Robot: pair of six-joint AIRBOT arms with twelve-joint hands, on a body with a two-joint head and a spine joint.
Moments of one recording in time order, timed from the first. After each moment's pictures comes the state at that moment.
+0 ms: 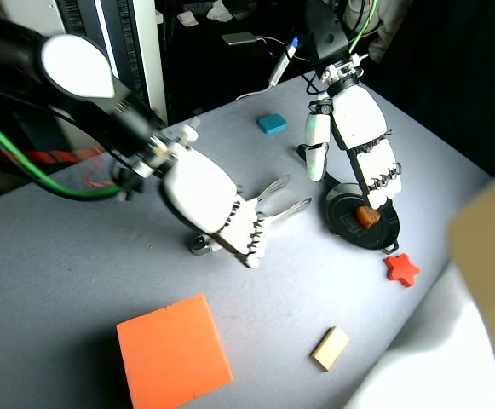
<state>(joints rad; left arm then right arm) 0.54 -0.85 0.72 -1.30 -0.82 1.89 -0.27 -1.02 0.65 -1.21 -0.62 0.13</state>
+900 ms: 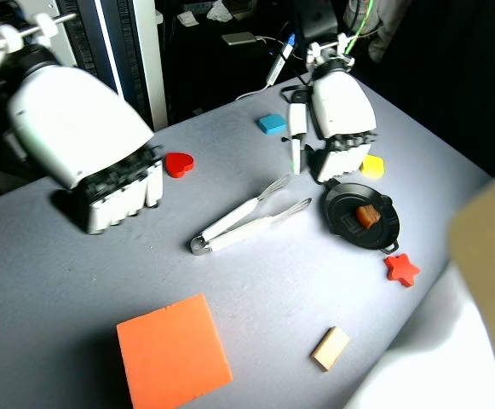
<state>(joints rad) 0.40 -0.85 0.61 -1.24 -0.72 1.90 -0.12 -0.61 0.42 -1.24 -0.58 0.14</state>
